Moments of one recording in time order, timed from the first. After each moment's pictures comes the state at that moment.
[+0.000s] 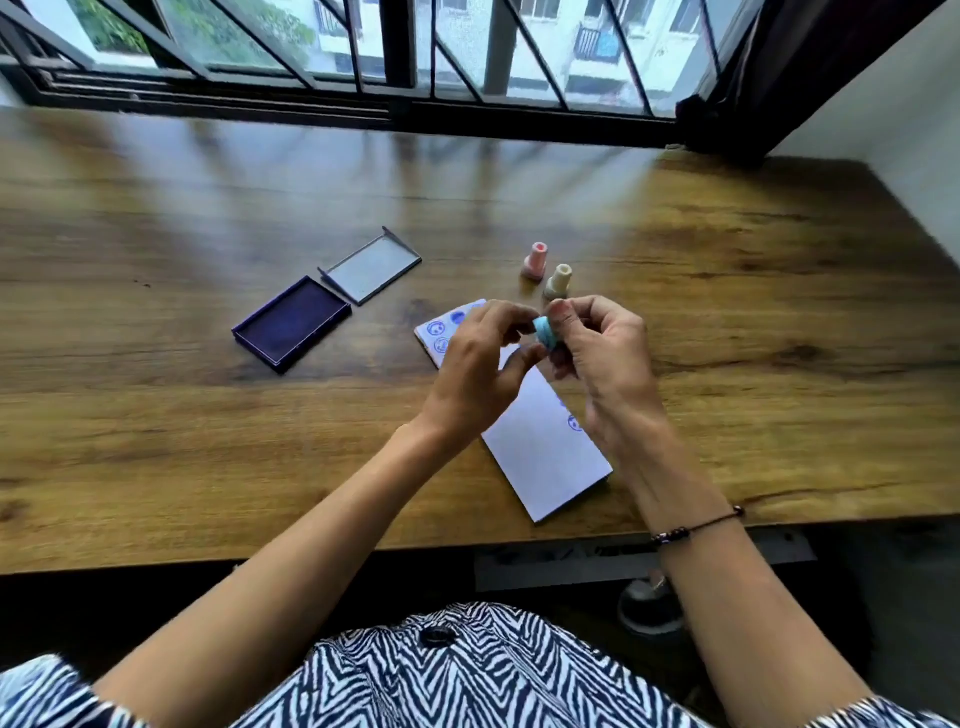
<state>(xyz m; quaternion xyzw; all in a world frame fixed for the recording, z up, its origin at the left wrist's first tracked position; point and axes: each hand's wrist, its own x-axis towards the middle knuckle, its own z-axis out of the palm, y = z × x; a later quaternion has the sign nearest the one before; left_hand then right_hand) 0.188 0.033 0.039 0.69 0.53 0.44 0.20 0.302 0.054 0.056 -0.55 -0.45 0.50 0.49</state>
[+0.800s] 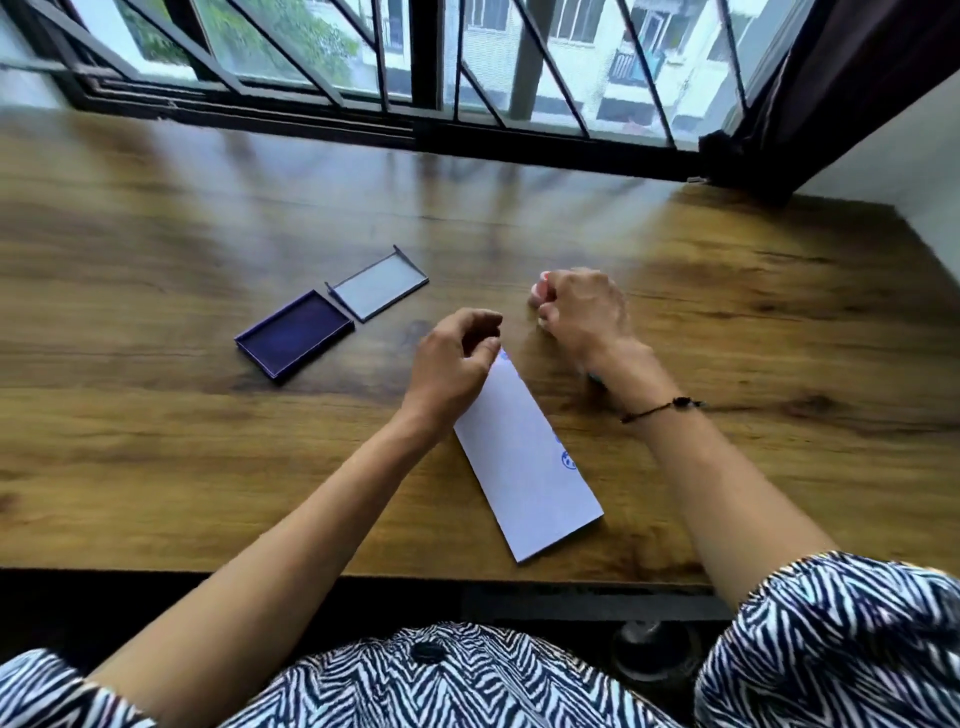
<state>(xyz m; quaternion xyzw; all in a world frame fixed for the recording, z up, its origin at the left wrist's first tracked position) 0.175 0.063 0.030 0.51 0.62 0.49 0.34 0.304 0.156 0.051 -0.59 -0.79 0.11 0.13</state>
